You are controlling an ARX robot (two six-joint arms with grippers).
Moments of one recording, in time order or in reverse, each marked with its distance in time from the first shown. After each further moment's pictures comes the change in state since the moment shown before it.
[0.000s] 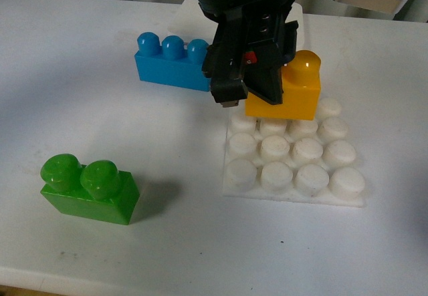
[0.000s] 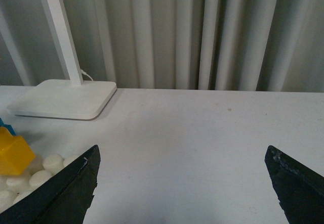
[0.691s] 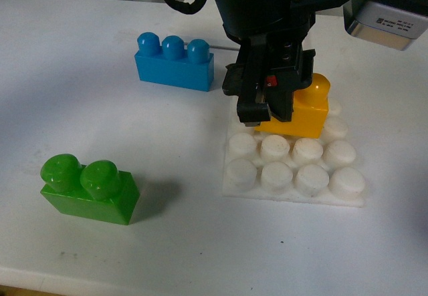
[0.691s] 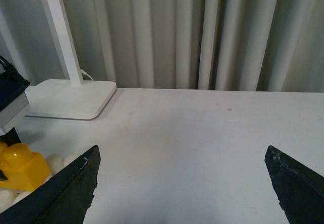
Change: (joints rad) left arm -0.032 0.076 0.060 -0.029 -0.034 0.004; right arm 0.000 0.000 0.000 0.000 0.000 0.000
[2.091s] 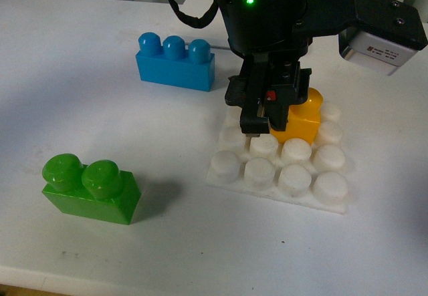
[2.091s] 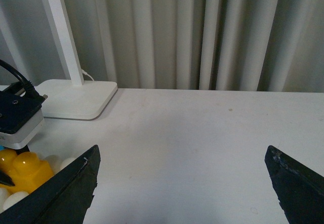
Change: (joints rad) left arm -0.003 0.066 0.045 -0.019 -0.058 0.013; right arm 0.000 0.000 0.000 0.000 0.000 0.000
